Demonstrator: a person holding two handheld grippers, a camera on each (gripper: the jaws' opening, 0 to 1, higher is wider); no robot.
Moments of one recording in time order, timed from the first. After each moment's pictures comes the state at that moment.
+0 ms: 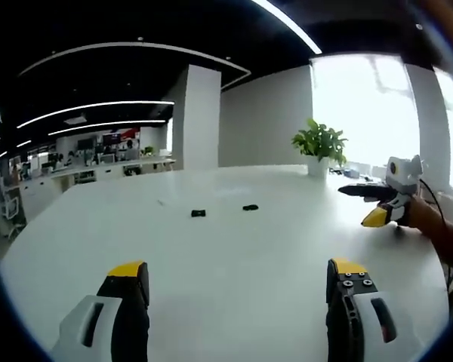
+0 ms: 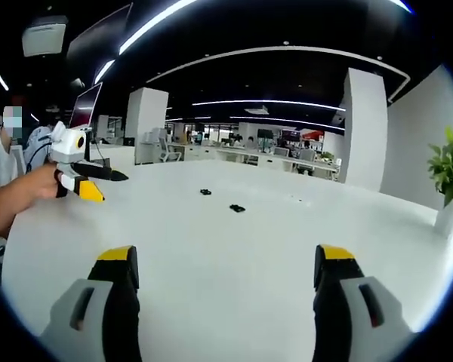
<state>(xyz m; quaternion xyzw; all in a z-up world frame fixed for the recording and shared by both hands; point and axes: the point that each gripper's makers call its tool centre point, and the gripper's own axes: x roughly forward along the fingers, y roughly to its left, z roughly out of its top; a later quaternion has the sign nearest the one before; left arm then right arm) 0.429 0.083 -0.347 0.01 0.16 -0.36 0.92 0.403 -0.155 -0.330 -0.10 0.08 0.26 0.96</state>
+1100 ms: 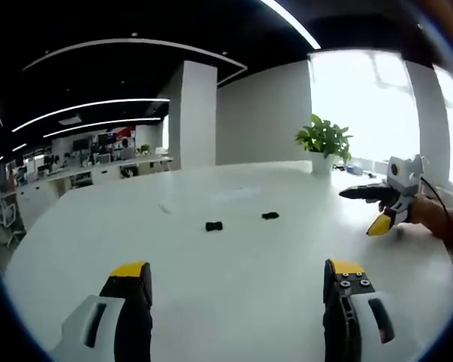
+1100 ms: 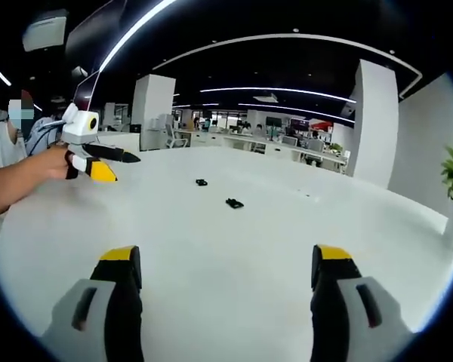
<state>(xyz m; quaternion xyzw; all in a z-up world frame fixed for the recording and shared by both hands) 0.494 0.088 -0.345 0.05 0.16 -0.35 0.92 0.444 -0.145 -0.344 -0.12 0.12 0.28 0.95</state>
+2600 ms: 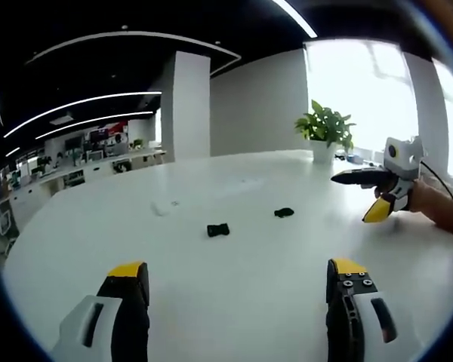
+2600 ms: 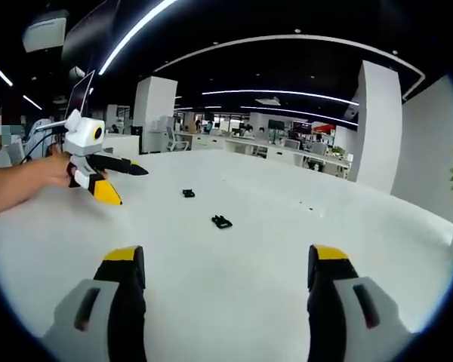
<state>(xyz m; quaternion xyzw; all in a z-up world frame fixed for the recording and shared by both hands) 0.537 0.056 -0.359 0.05 0.18 -0.38 0.90 0.500 -0.140 -0.339 -0.12 0.11 0.29 0.94</state>
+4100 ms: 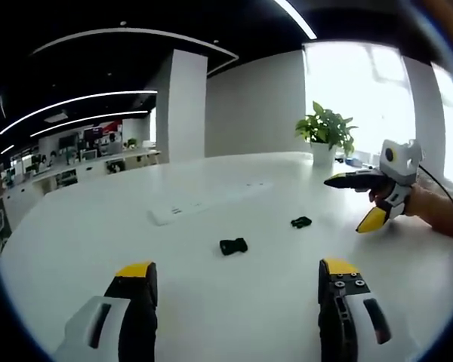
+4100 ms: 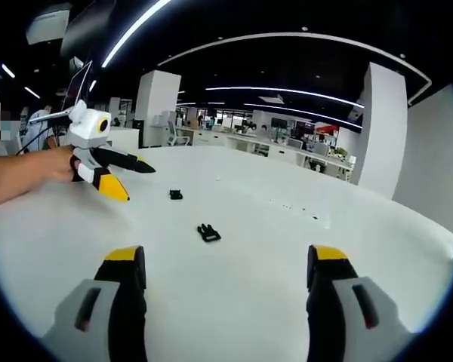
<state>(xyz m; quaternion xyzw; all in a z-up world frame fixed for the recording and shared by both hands) 0.583 0.045 -0.364 0.04 0.18 -0.41 0.89 0.543 -0.130 -0.345 -0.14 0.11 0.30 0.94</state>
